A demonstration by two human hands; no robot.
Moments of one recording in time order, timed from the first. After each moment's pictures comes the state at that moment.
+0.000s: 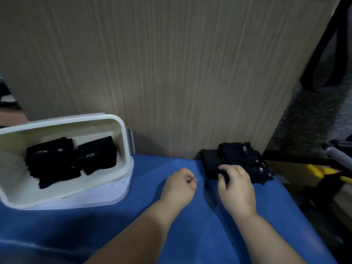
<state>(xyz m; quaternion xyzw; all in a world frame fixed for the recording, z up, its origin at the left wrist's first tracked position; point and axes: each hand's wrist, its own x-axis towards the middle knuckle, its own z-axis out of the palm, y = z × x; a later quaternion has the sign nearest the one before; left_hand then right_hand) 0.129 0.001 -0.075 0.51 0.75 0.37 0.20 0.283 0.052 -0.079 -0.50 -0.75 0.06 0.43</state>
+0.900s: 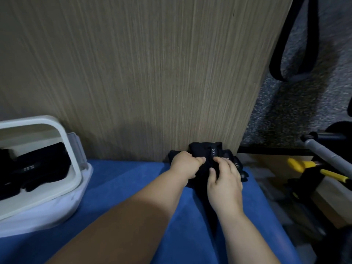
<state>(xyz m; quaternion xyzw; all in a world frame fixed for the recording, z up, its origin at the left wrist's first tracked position) 0.214 0.122 -0.036 0.39 0.70 0.43 0.42 0.326 0.103 -0.079 -0.59 -0.69 0.13 0.41</state>
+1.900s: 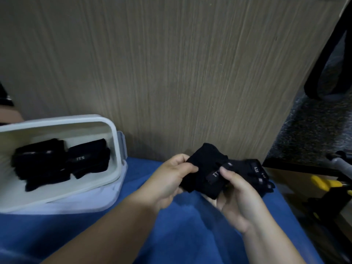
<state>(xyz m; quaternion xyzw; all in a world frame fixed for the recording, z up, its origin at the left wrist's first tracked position) 0.136 -0.009 0.001 0.40 0.52 0.56 0.51 0.295 0.034 -0.014 -0.21 -0.40 0.80 0.38</state>
